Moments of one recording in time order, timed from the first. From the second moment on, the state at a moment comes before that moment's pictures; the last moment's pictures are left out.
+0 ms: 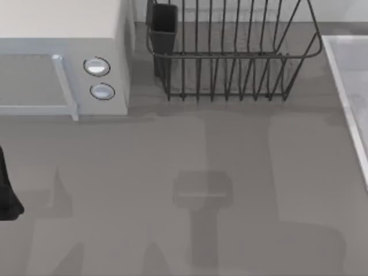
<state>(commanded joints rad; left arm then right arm) 0.00 0.00 0.00 0.00 0.00 0.00 -0.15 2.73 2.86 -1.68 0.03 0.77</state>
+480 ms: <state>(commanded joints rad) 0.00 0.00 0.00 0.00 0.00 0.00 -0.15 2.61 2.47 -1.43 0.03 0.76</state>
